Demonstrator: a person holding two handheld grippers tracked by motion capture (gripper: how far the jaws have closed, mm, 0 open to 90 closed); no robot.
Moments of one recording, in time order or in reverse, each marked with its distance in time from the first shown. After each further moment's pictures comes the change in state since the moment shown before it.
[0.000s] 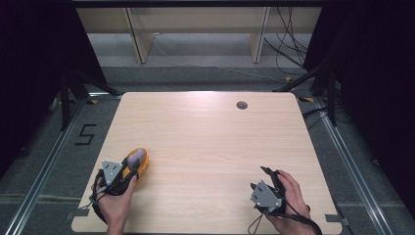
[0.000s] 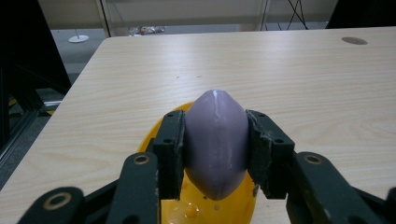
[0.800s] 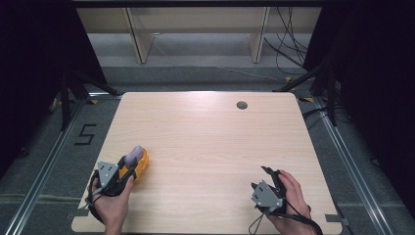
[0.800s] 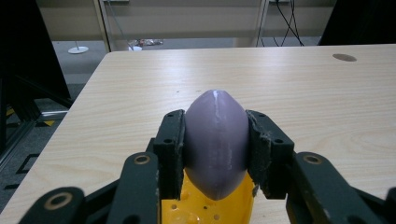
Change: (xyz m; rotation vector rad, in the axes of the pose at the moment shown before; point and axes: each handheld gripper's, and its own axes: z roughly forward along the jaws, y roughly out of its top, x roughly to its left) left arm 0.003 0.004 -0.008 -0.061 -0.017 -0.012; right arm -0.001 -0.001 0.000 -0.005 0.000 -0.007
